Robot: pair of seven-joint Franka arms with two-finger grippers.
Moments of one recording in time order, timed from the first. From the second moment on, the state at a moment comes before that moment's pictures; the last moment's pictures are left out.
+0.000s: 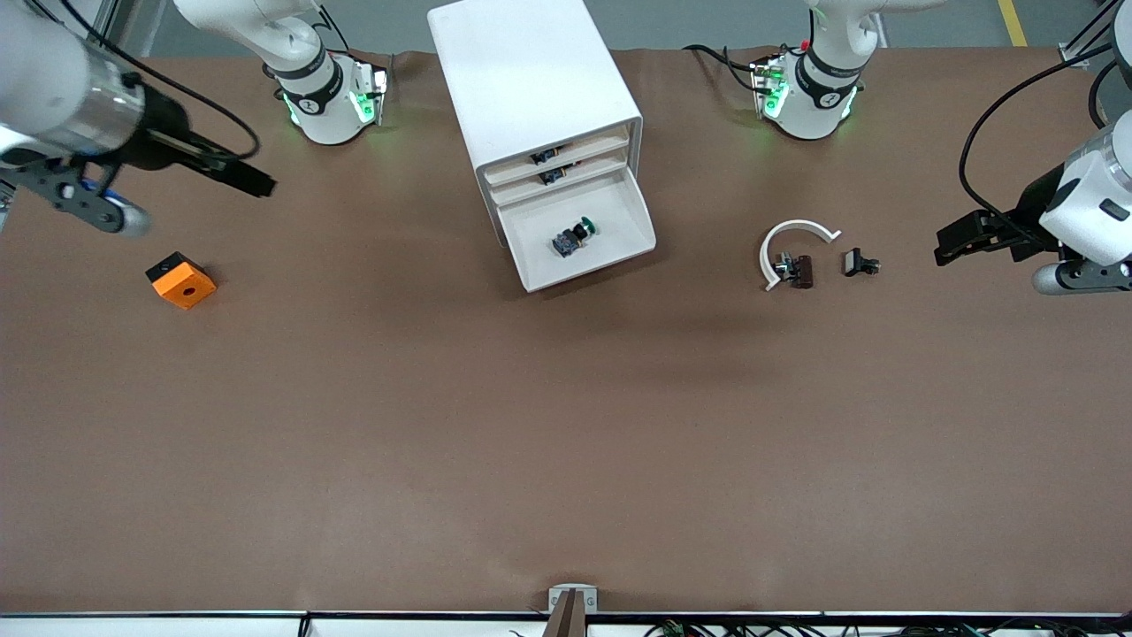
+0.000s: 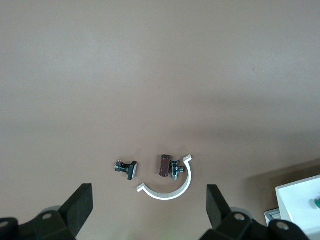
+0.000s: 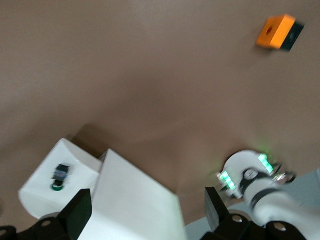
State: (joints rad) left arm 0.00 0.07 -0.07 -1.54 -0.01 1.56 -0.11; right arm 0.29 0.07 -0.11 -1.36 0.14 1.19 0.65
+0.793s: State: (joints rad) left arm -0.11 0.23 -0.10 -1.55 -0.01 1.68 -0.14; right arm 0.09 -0.21 -0.10 -1.83 0.02 1.57 0.12
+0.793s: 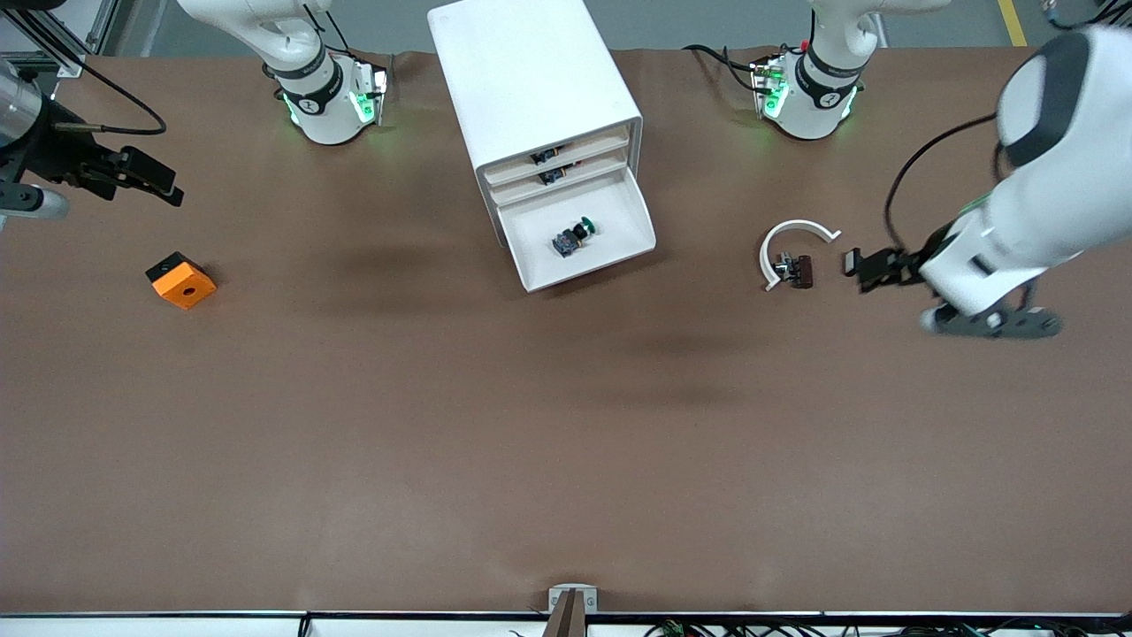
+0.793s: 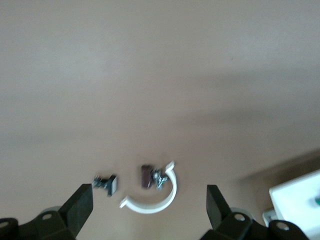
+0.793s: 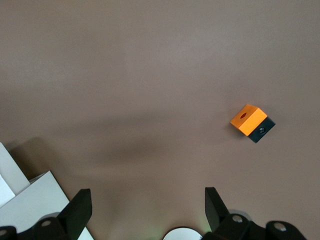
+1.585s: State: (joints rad) left arm -0.45 0.63 -0.11 -1.54 -0.08 1.97 -0.59; right arm 0.07 -0.18 -0.10 -1.71 0.02 1.56 0.12
